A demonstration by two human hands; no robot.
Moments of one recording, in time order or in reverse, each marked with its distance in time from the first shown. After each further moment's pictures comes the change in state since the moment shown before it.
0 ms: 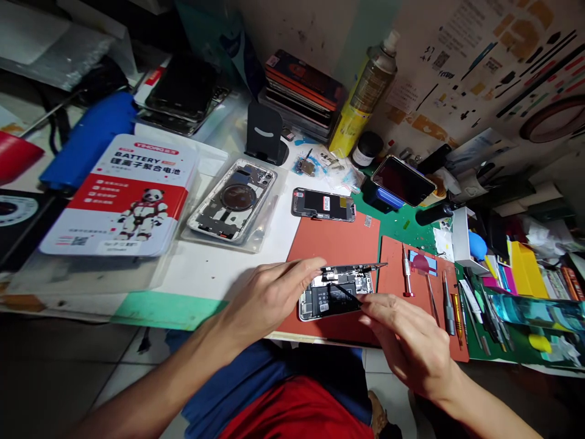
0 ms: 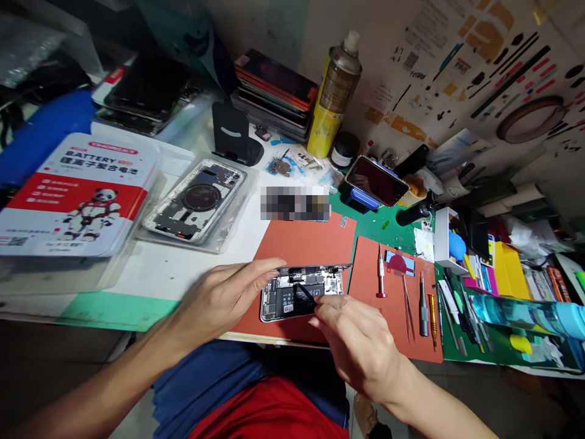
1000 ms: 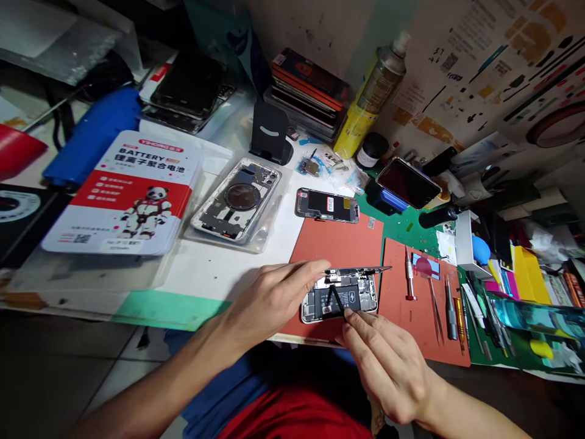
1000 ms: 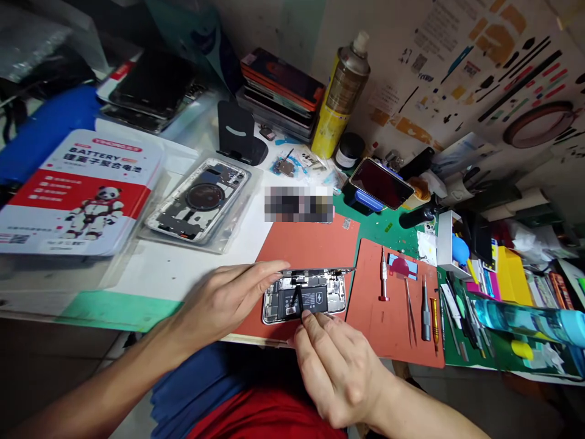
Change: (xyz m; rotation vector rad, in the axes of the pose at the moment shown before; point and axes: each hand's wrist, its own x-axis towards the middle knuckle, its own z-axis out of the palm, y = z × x) left_hand 0.002 0.001 -0.001 -0.024 0.006 0.007; right_hand -0.011 -0.011 0.016 -0.343 -0.113 -0.326
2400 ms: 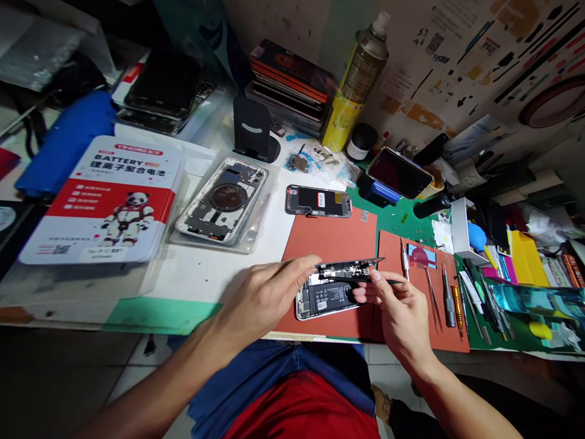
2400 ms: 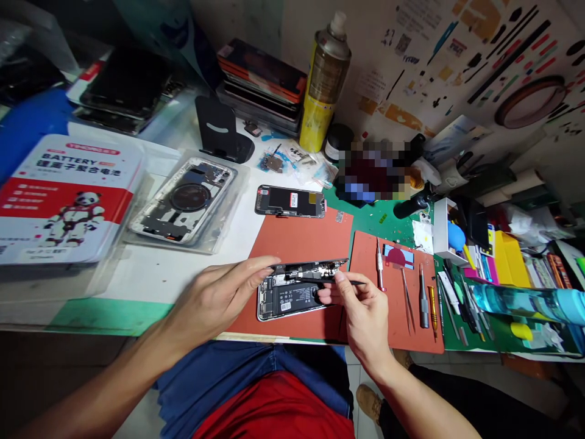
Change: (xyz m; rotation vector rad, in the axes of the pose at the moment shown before) left_hand -0.003 -0.003 0.003 0.069 0.006 0.010; right_hand -0.011 0.015 0.037 1.209 0.619 1.544
